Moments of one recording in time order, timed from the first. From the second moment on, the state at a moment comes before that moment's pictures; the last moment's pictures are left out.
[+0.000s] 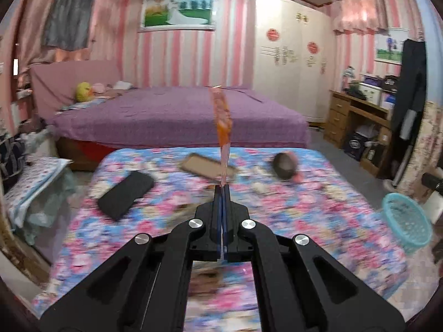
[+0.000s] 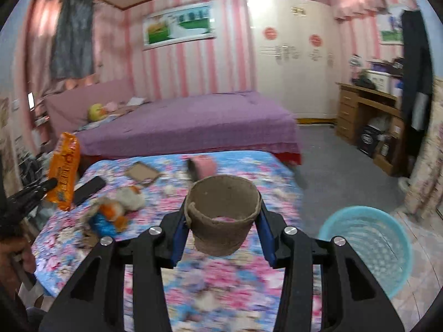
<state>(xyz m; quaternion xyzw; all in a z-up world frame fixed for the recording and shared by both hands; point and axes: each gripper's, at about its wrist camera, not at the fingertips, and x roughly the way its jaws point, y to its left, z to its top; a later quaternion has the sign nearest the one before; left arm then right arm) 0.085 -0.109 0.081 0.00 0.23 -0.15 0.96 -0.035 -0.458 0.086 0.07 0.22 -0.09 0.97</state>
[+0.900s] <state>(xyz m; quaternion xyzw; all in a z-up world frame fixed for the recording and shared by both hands) 0.032 -0.507 0.042 0.04 0.30 -0.47 0.83 -0.101 -0.675 0.050 0.08 0.25 -0.25 0.93</state>
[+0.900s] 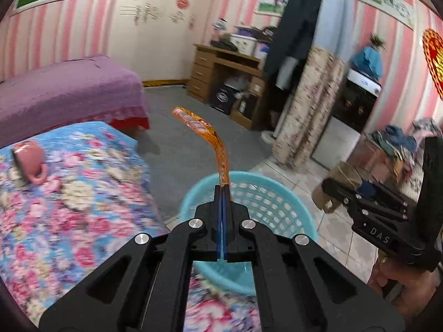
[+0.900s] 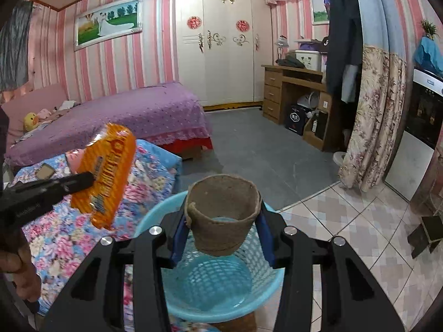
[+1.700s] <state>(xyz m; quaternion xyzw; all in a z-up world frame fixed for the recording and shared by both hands) 0.037 -0.437 0.065 0.06 0.26 -0.40 0.88 -0.092 -0.666 0.061 0.11 0.23 -0.29 0.92</state>
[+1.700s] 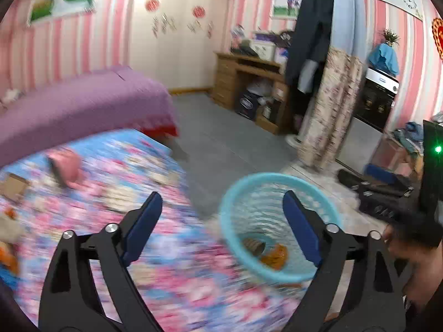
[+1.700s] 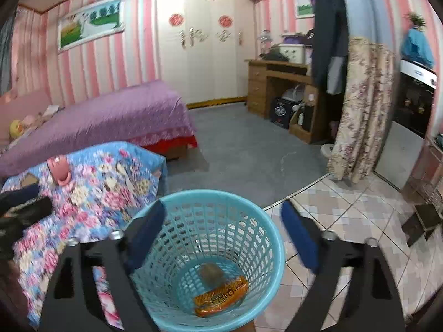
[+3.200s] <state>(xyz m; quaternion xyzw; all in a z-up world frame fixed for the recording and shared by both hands) 0.127 -0.059 -0.014 0.03 0.28 -0.12 0.95 0.021 -0.339 0.071 0.04 0.25 -0.07 0.96</state>
